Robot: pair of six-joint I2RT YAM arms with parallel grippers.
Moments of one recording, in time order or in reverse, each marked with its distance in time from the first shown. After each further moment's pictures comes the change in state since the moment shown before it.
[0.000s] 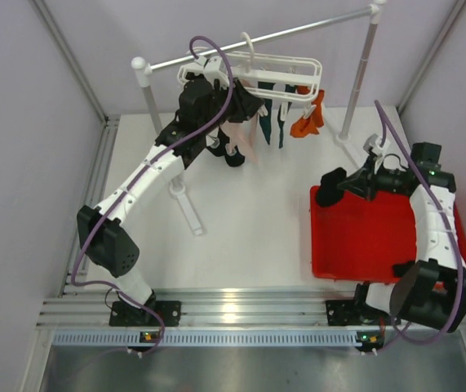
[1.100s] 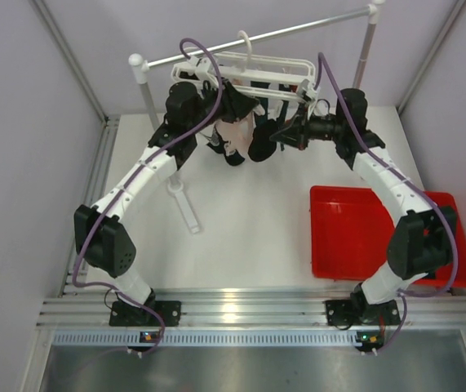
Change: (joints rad) left arm 0.078 -0.020 -0.105 0.175 0.219 -0.010; right arm 0.572 0.334 0.288 0.879 0.156 0.859
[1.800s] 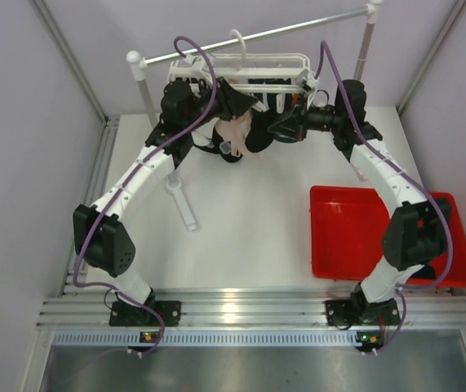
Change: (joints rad) left arm 0.028 0.000 -0.011 0.056 0.084 -0.063; right arm -0.006 0.078 0.100 0.039 -0.027 0.060
